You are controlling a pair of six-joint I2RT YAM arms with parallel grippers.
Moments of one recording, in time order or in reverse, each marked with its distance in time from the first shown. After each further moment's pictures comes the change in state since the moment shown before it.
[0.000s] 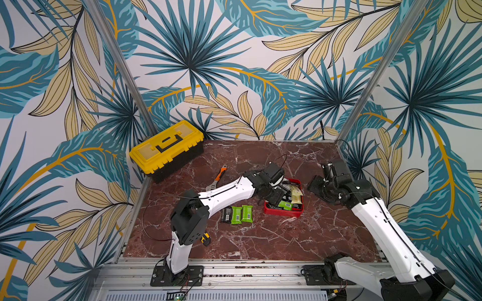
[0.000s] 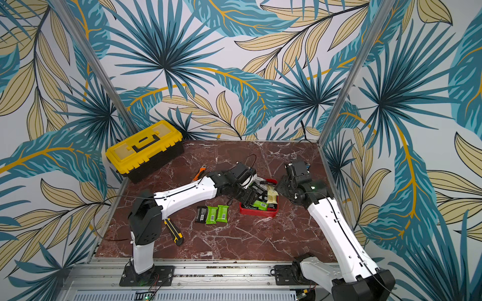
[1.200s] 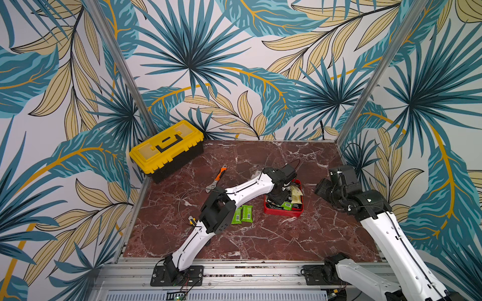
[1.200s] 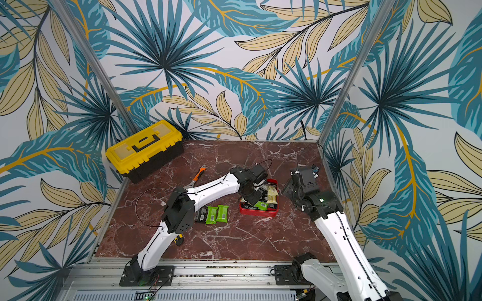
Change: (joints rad) left arm -0.015 0.360 0.426 -0.258 -0.113 0.111; right arm -0.001 -0.110 -0.045 0.000 0.108 -0.030
